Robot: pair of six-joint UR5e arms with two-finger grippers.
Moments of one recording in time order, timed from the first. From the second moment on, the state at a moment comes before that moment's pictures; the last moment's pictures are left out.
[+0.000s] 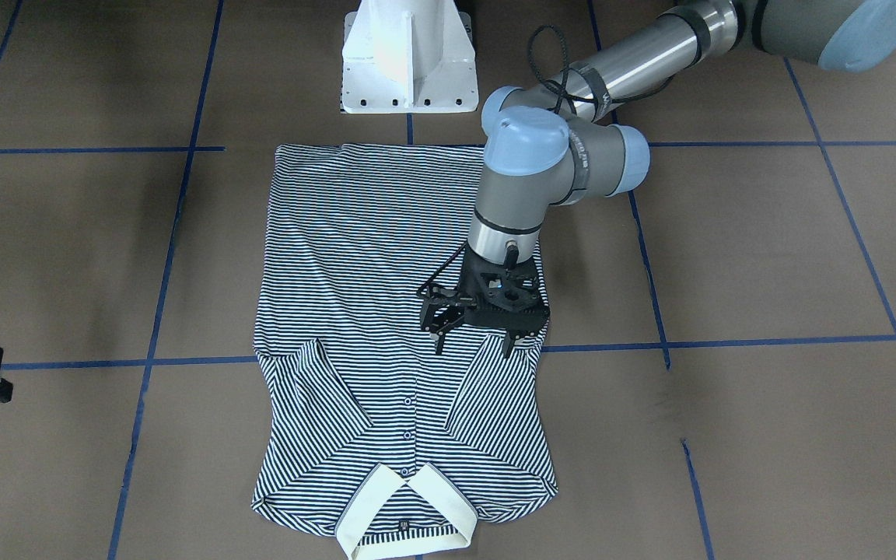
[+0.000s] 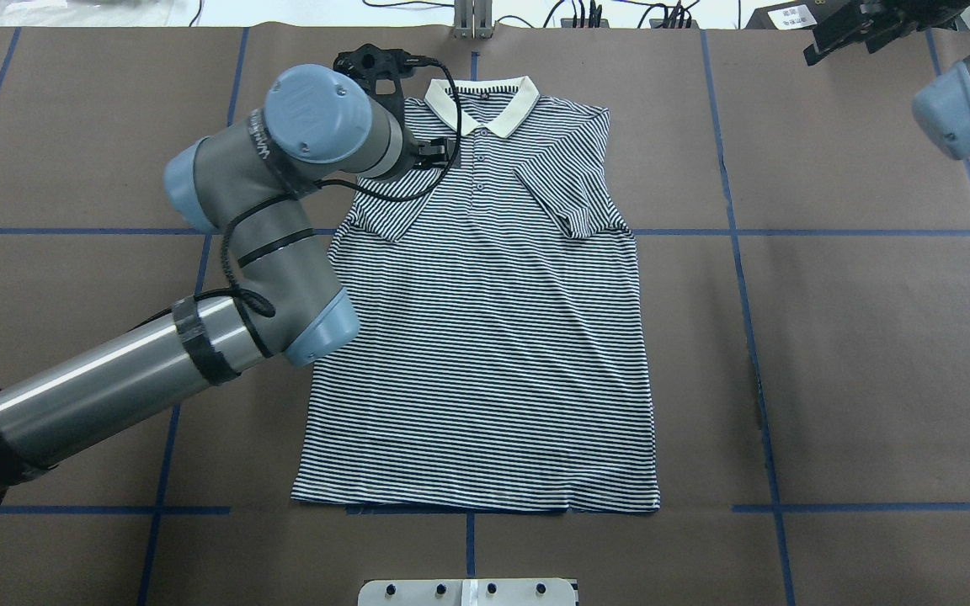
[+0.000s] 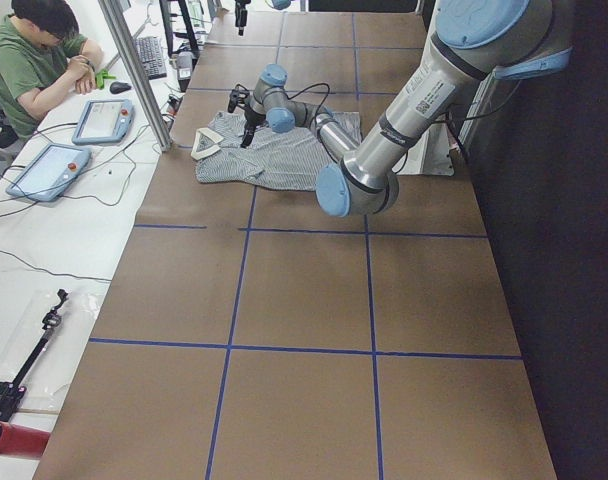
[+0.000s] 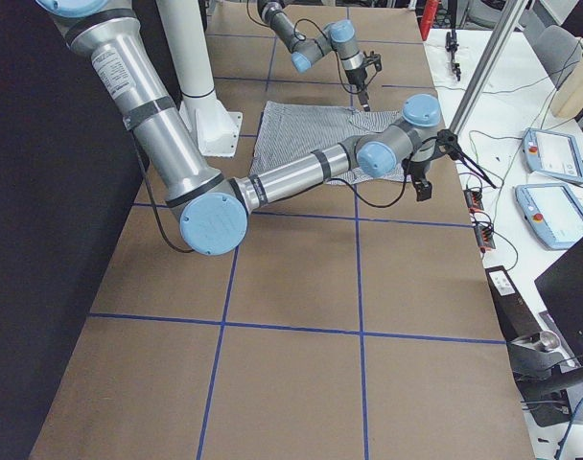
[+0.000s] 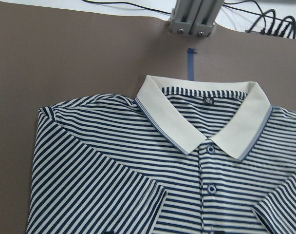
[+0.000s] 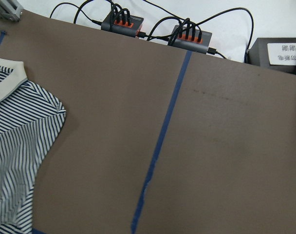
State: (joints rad) left arm -0.68 -2.34 -1.44 -1.97 -1.69 -1.13; right arm 1.22 -1.09 1.52 -1.27 2.30 0.49
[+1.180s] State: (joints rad) left arm -0.29 -1.77 -2.23 -1.79 -1.63 -1.43; right arm 0.22 -1.61 2.32 -1.28 1.53 1.55
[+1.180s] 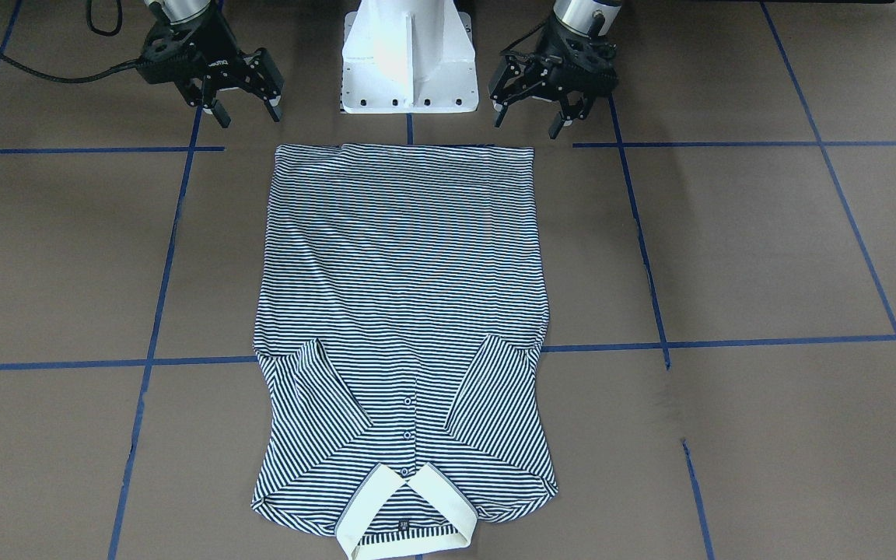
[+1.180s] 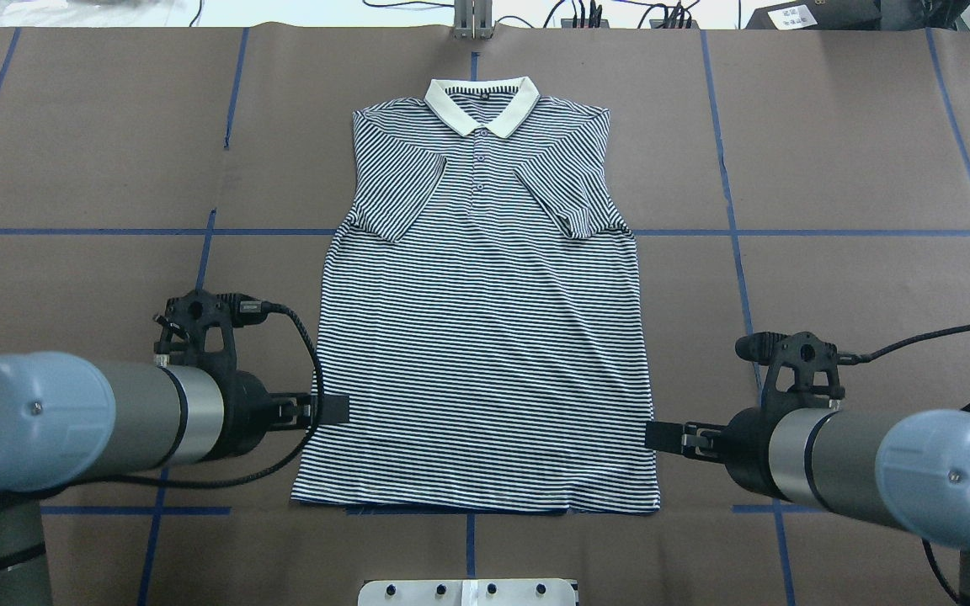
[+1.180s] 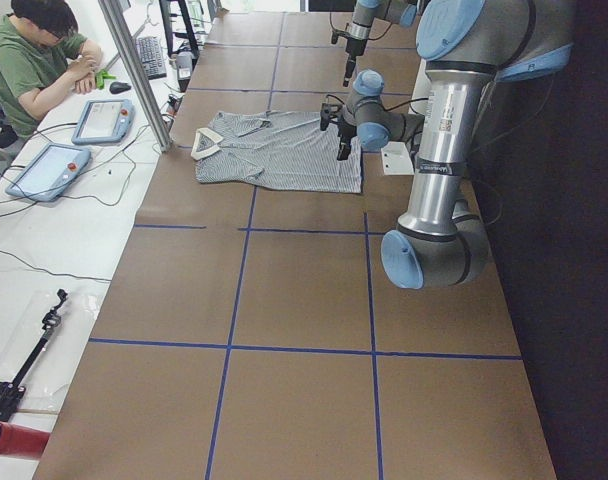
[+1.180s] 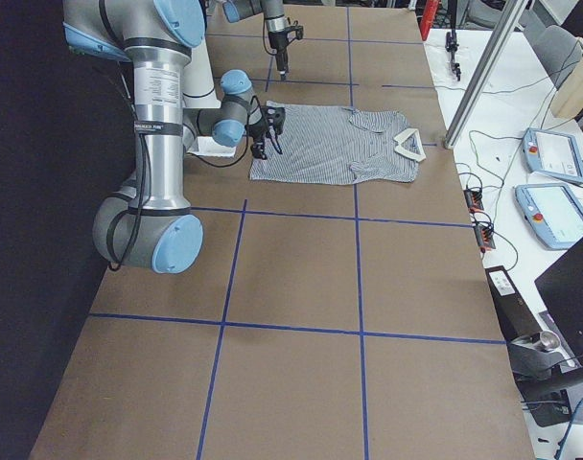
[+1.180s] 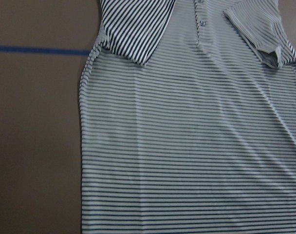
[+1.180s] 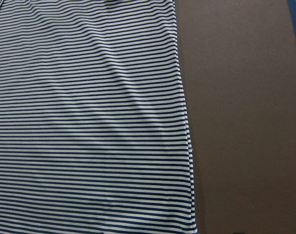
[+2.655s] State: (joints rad) left arm -0.13 -1.72 -2.08 -1.79 -1.52 -1.58; right arm 0.15 -1.63 2.31 -1.27 1.43 1.58
